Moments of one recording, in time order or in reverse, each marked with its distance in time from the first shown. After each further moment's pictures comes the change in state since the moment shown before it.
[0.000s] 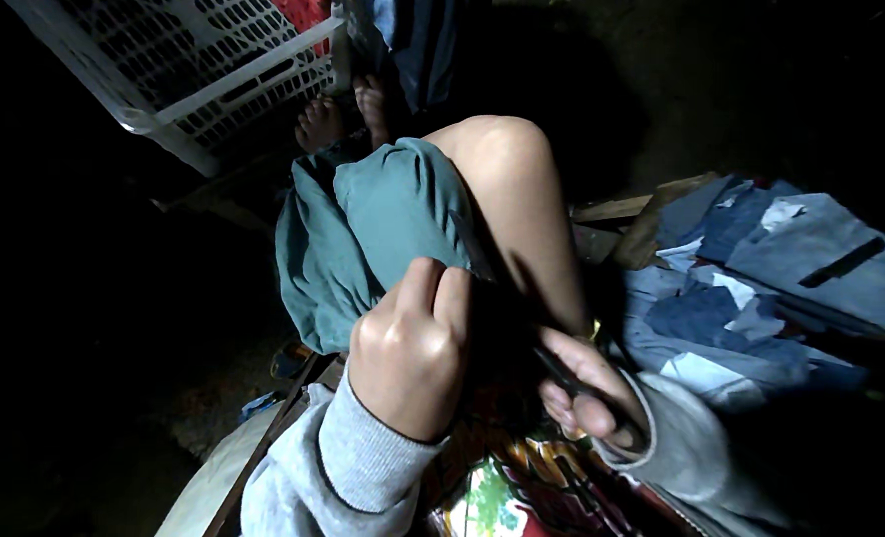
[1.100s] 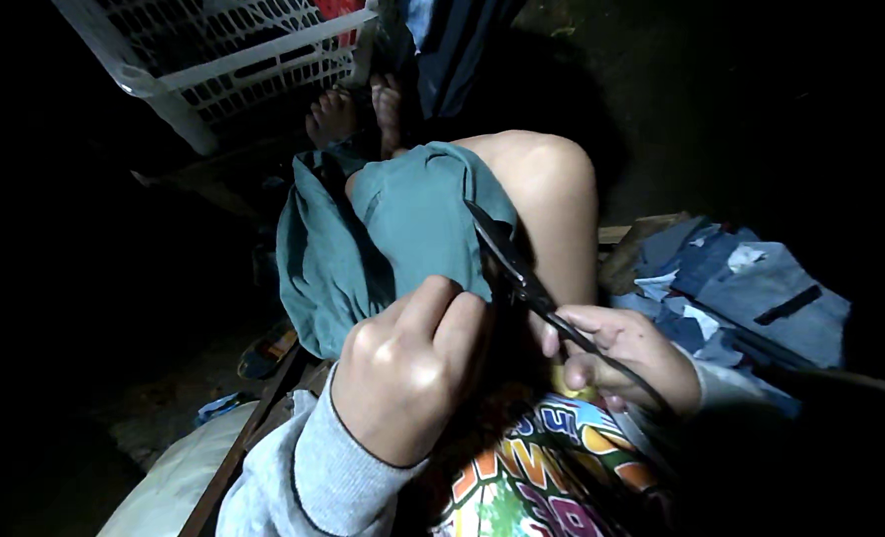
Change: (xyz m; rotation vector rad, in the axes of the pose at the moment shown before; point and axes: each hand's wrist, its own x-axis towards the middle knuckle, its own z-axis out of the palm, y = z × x) left_hand -0.012 -0.036 -0.006 -0.253 0.052 0.046; right_hand 0.035 -0.042 -0.028 -0.406 -0.014 0.145
